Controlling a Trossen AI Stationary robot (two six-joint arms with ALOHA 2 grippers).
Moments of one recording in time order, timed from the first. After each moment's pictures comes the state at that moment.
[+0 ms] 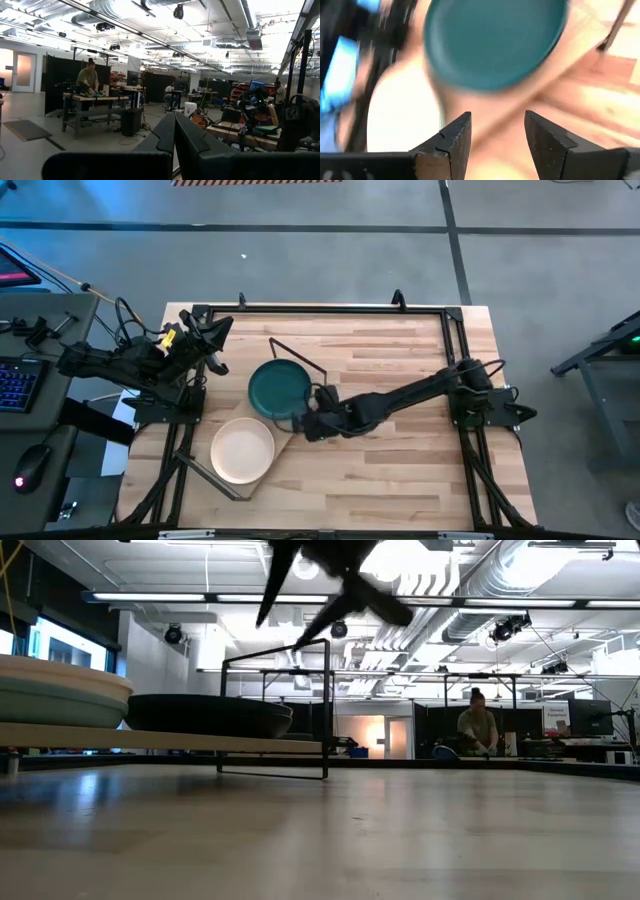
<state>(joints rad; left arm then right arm) -0.20 0.56 0.56 0.47 -0.80 0.24 0.28 2.01 1.69 -0.64 0.47 1.48</state>
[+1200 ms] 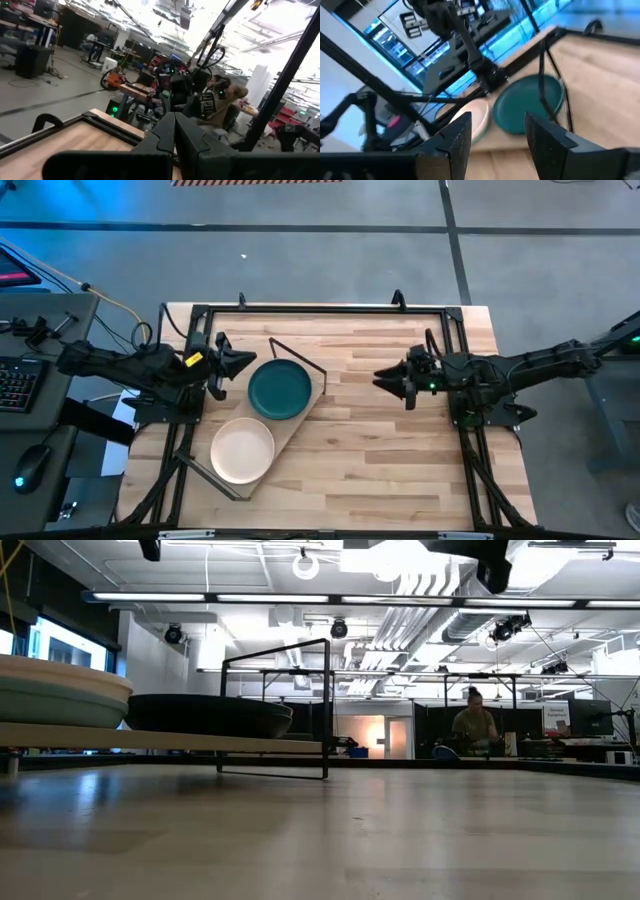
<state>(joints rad) -0.20 0.60 0.56 0.26 -0.42 -0.32 0.18 0.86 0.71 -0.02 0.26 0.68</state>
